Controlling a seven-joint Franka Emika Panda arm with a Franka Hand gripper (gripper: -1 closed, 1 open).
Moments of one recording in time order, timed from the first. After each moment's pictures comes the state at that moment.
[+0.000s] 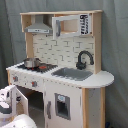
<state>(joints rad) -0.60 -1.51 1.78 -2.52 0.37 3.14 0.50</state>
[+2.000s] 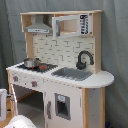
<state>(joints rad) -0.43 -1.51 1.76 -2.44 0.31 2.79 0.52</state>
